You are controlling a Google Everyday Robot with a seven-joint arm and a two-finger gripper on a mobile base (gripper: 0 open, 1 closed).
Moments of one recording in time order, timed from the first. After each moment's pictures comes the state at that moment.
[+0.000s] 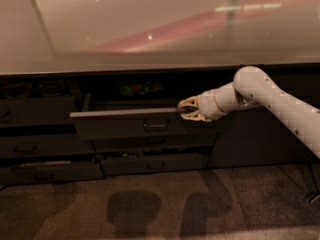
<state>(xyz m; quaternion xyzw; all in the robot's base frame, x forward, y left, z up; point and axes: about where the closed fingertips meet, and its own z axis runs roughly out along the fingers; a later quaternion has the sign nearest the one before) 0.662 -0.114 0.664 -0.77 0.51 0.08 0.38</state>
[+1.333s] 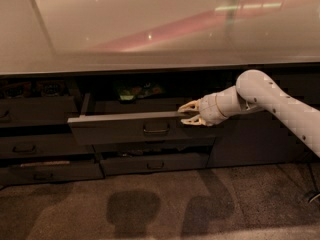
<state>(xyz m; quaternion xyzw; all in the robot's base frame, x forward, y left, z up) 0.638 -0.113 0.669 -0.77 0.50 0.08 0.38</state>
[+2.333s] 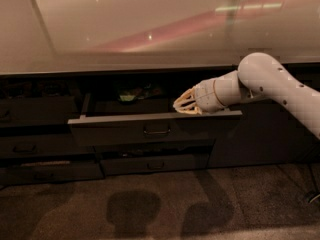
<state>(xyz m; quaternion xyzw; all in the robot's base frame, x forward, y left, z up) 0.621 -0.087 0.749 -0.78 0.47 0.04 0.41</state>
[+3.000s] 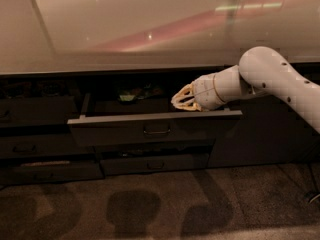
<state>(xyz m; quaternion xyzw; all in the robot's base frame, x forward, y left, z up) 0.614 -0.079 0.775 -0.78 0.46 0.02 0.42</state>
